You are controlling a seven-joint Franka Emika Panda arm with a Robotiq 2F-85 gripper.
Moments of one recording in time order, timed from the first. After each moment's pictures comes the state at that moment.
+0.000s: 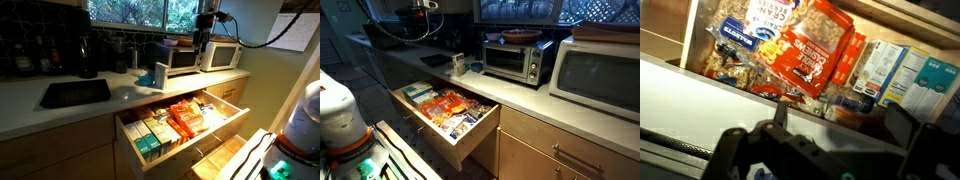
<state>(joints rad) 0.11 -0.30 0.14 -2.04 -0.04 1.73 -0.06</state>
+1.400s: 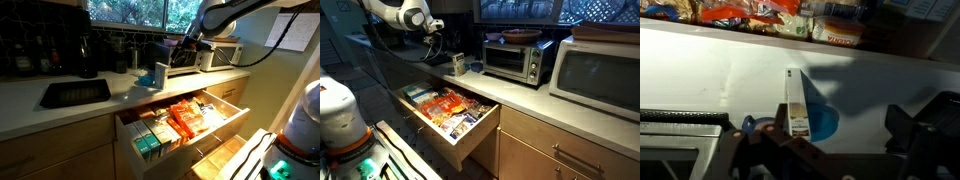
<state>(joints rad) 0.12 -0.22 0.14 -2.33 0.08 2.53 0.06</state>
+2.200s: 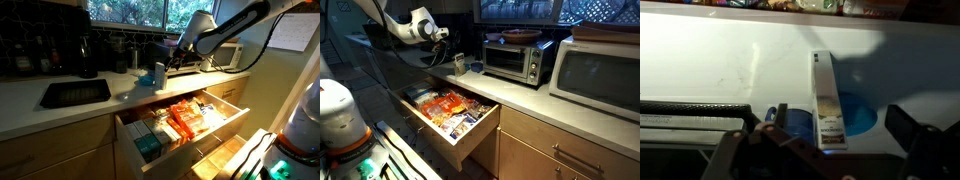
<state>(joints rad) 0.08 -0.04 0.16 -2.29 -0.29 2.73 0.42</state>
